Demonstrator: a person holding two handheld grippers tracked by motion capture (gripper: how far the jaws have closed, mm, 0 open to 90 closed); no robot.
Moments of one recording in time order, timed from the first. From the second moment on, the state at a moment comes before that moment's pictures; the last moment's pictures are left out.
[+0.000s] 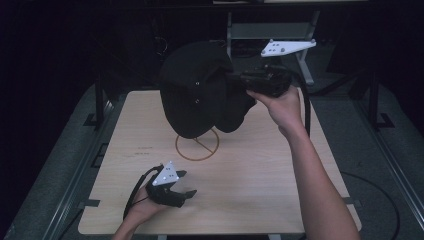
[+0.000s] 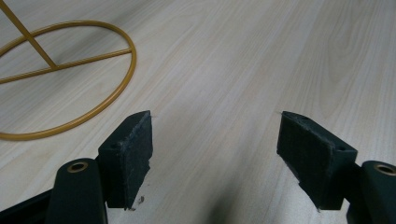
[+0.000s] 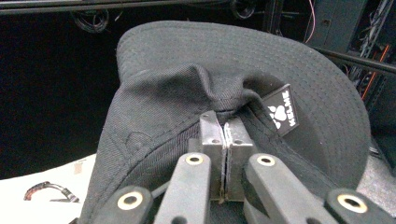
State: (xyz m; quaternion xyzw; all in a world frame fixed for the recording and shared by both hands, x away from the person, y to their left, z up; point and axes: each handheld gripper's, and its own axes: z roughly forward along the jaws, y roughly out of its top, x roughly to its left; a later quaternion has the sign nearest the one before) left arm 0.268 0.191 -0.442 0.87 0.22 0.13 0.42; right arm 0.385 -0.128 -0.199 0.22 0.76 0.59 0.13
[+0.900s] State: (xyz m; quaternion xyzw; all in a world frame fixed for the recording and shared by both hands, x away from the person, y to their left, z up) left arm 0.270 0.193 -0.439 0.87 0.23 0.11 0.43; right arm 0.416 -0.078 -0.190 0.23 0.78 0.57 0.12
